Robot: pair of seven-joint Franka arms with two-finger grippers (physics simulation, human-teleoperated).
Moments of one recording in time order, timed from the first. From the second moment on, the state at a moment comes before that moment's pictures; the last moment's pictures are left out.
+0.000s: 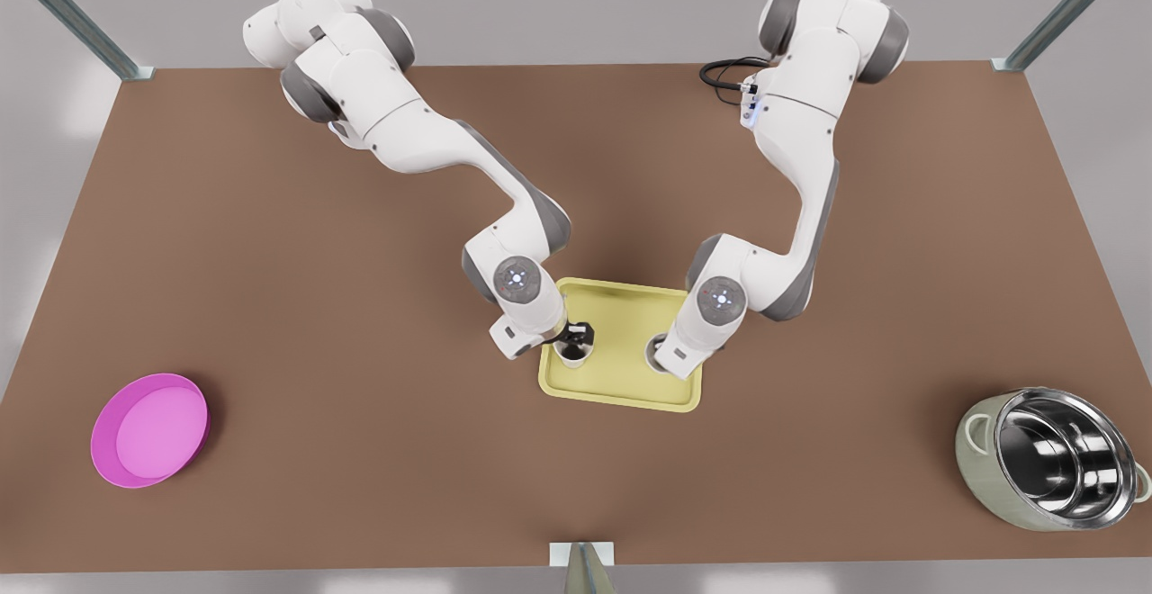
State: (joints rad) left arm -0.49 0.68 0.04 -1.49 -0.03 2.17 -0.51; right arm 0.56 0.87 0.14 -1.20 0.01 2.14 0.79
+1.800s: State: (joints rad) left arm -0.13 0.16 0.09 -1.55 -0.06 1.74 0.12; right arm 0.30 0.57 0.07 -1.74 0.02 2.26 0.54
